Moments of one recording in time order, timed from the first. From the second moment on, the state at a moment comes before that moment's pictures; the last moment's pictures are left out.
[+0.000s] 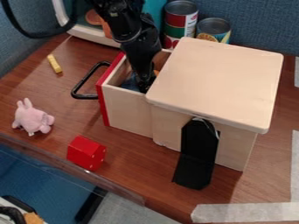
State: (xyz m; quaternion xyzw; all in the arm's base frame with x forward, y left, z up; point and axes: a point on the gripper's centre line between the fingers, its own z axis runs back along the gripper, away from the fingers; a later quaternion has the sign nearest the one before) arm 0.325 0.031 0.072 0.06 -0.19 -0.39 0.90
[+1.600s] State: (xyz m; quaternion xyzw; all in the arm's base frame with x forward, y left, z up) arm 0.286 0.089 0.142 0.05 -0.12 -0.24 0.96
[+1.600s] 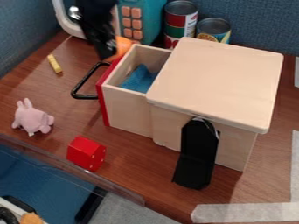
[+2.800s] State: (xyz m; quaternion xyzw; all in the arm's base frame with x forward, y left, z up) arm 0.201 0.300 0.049 0.16 0.05 0.20 0.96
